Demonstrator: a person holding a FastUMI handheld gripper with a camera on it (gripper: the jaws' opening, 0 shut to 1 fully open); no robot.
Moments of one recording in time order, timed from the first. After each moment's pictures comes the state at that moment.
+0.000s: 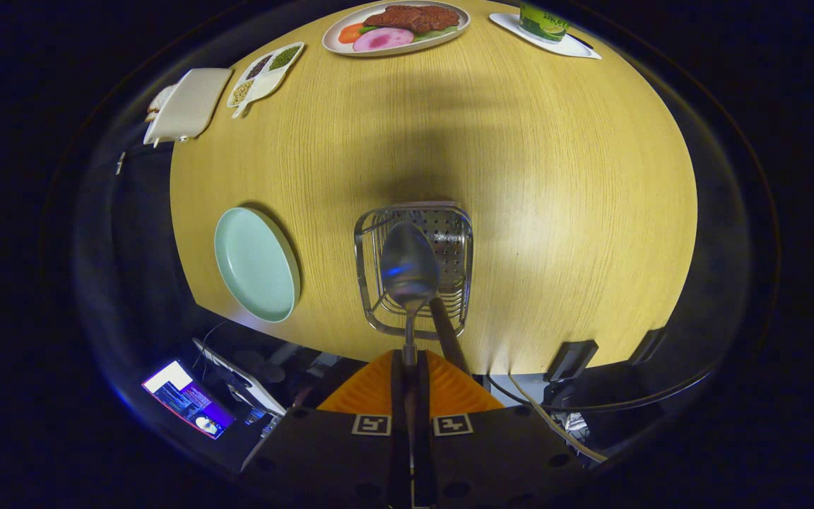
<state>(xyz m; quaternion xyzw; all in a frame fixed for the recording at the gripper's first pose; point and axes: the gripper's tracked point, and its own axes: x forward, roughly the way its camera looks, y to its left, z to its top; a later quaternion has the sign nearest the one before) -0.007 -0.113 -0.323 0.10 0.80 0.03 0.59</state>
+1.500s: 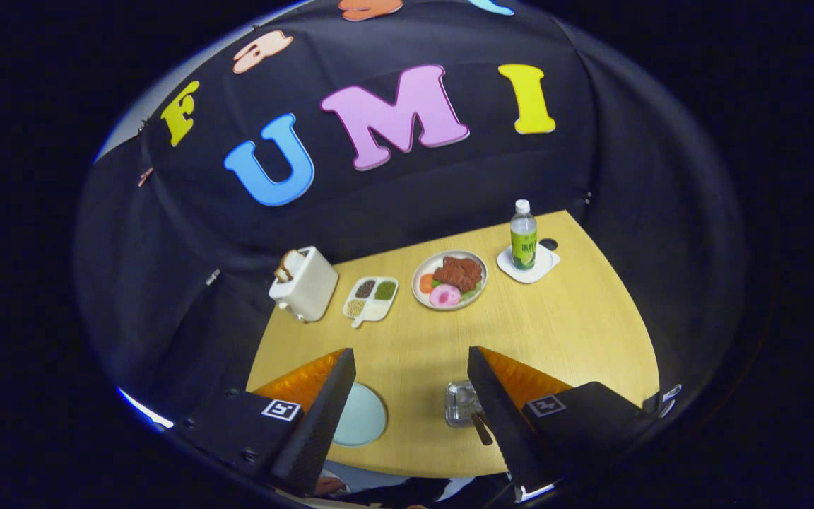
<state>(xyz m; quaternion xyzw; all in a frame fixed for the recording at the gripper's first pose) 0.082 -0.085 -0.067 0.14 0.29 0.03 0.95</state>
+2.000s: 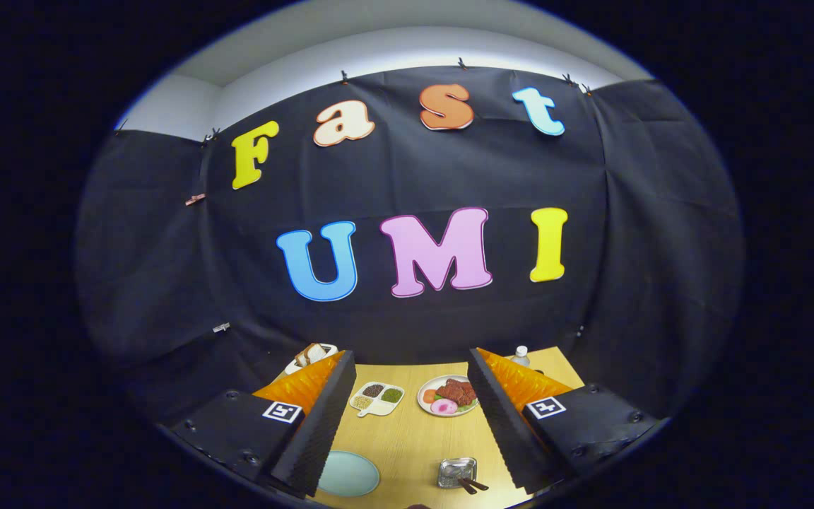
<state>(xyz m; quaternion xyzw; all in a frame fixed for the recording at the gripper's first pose) 0.060 -0.043 0.084 0.02 0.07 0.02 1.00</state>
